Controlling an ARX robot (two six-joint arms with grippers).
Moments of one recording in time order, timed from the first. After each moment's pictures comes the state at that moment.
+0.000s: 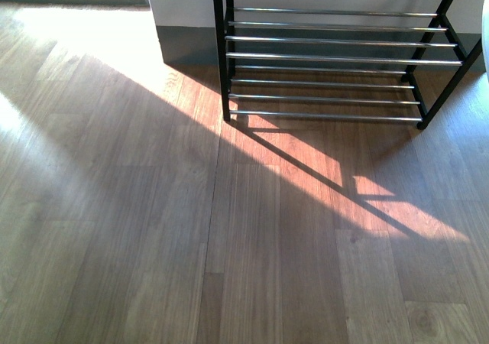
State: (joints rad) left arm -0.27 1.01 0.33 0.16 -0.60 -0.26; right arm 0.20 1.34 0.24 0.74 0.08 0.11
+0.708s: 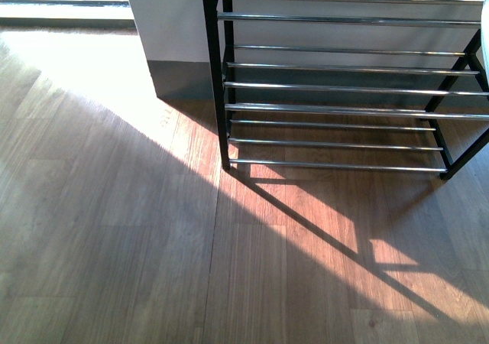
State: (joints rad) left arm -0.27 1.01 0.33 0.16 -0.60 -0.26; right arm 0.20 1.34 0.24 0.74 0.08 0.11
